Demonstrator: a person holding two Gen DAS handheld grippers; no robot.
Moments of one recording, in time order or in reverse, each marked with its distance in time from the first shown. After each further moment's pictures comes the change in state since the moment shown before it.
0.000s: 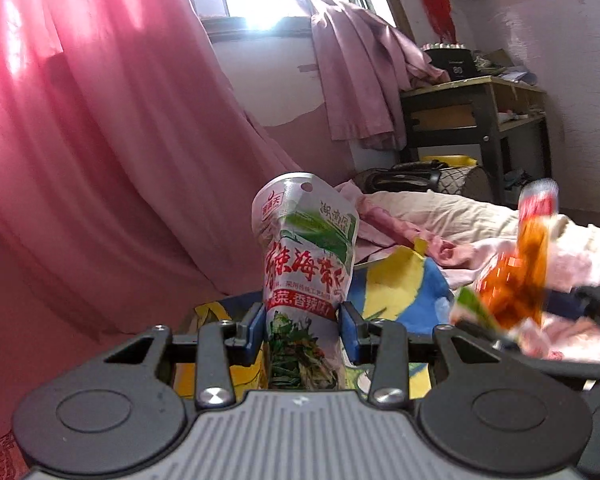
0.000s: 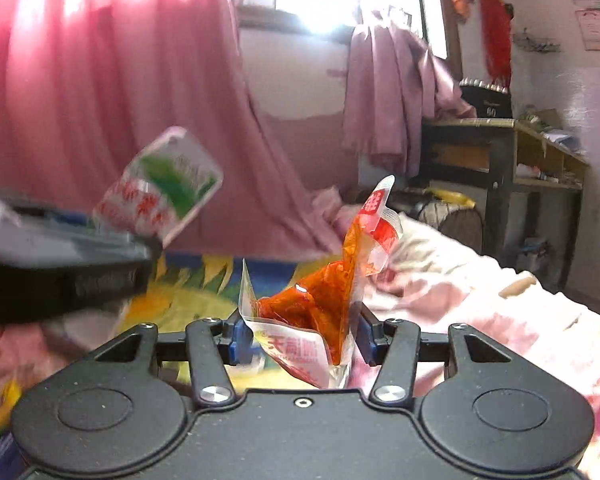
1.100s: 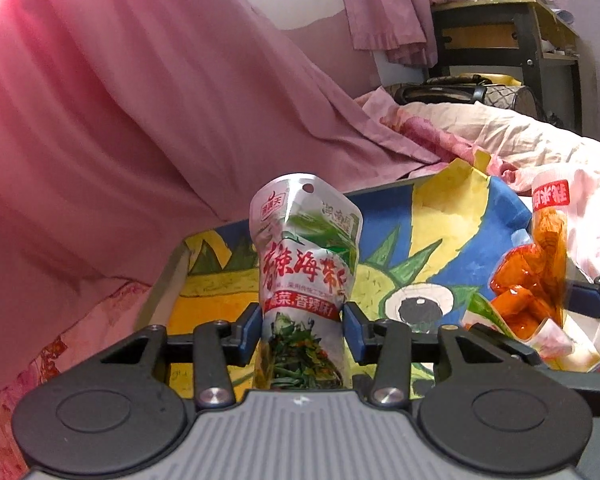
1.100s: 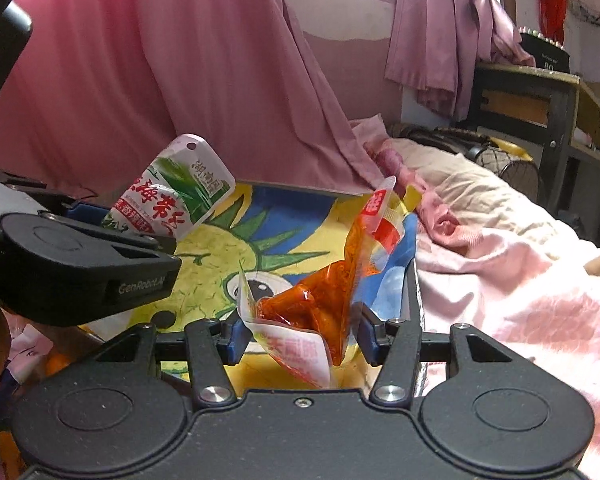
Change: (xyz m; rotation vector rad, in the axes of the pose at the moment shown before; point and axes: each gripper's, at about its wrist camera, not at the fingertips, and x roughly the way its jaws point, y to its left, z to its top) left arm 0.107 0.009 -0.031 -0.010 0.230 0.033; right arm 0.083 0.020 -0.024 -0.081 0.227 0.076
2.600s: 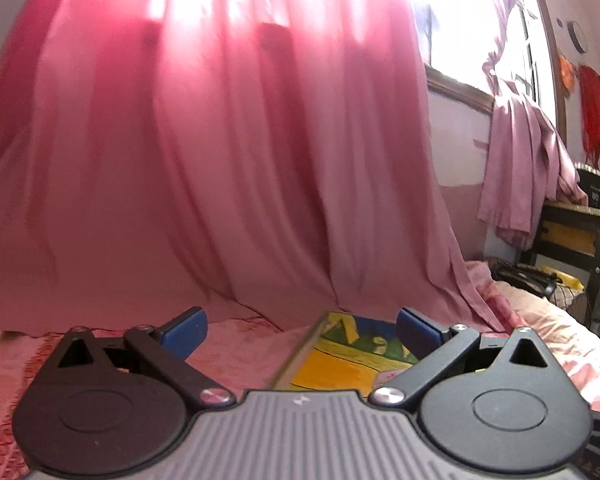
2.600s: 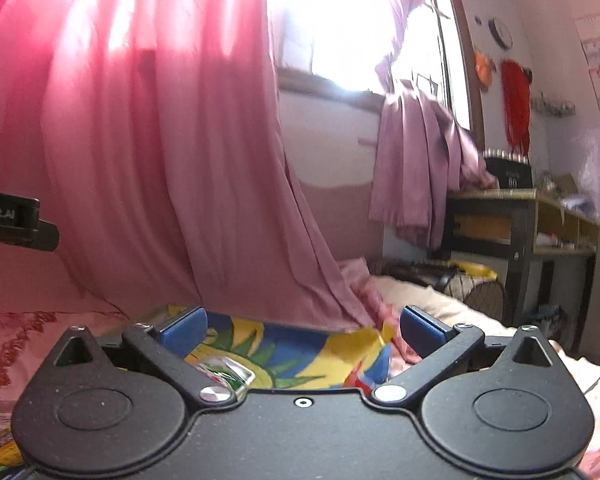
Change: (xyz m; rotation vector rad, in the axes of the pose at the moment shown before) left arm -0.146 0.118 -0.041 -0.481 -0.324 0.179; right arm -0.122 0.016 0.007 -0.010 -0.429 -0.029
